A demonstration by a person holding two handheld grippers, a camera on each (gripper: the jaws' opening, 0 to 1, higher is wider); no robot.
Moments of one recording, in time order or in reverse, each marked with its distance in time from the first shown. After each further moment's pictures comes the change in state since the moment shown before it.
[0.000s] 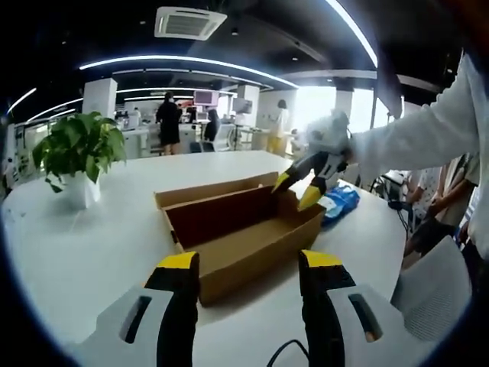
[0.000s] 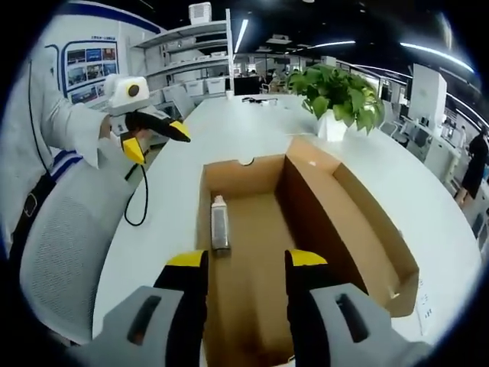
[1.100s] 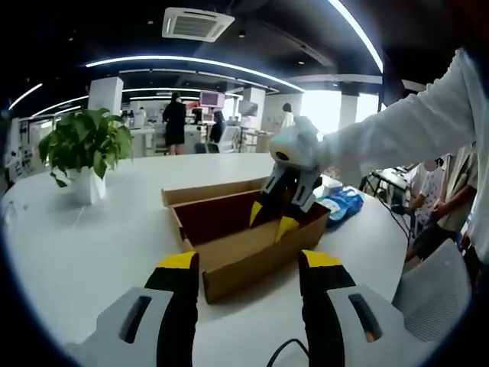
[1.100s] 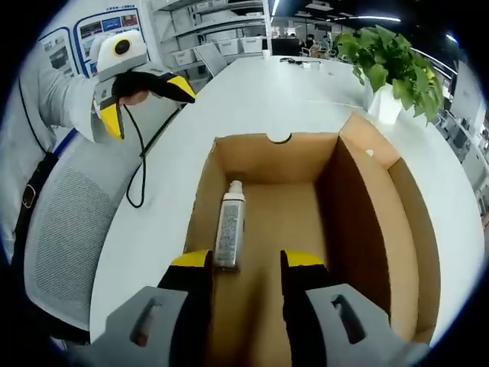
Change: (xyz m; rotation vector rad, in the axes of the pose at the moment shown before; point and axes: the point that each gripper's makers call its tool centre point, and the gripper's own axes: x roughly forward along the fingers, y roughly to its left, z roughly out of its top) left arm -0.006 0.008 -0.001 -0.025 -0.016 0.022; right arm 0.079 0.015 -0.004 -0.095 0.241 0.207
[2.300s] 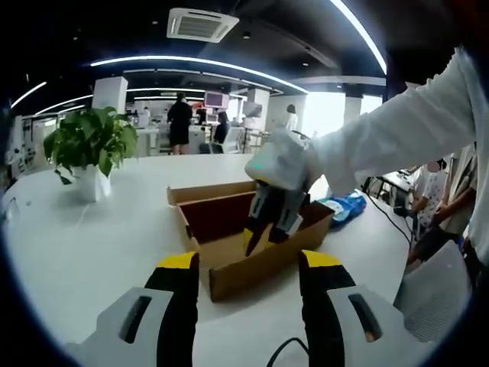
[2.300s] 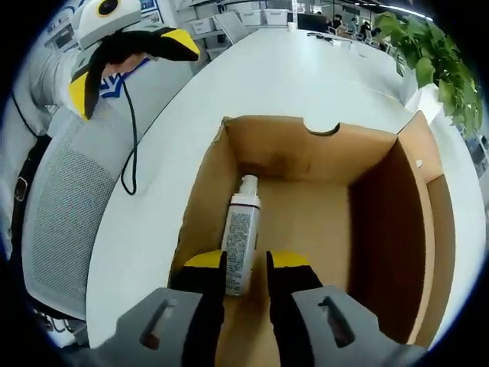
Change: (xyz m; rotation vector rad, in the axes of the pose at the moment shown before) left arm -0.006 0.004 0.000 -0.013 -0.005 0.019; right arm 0.042 0.011 0.001 -0.083 0.168 0.073
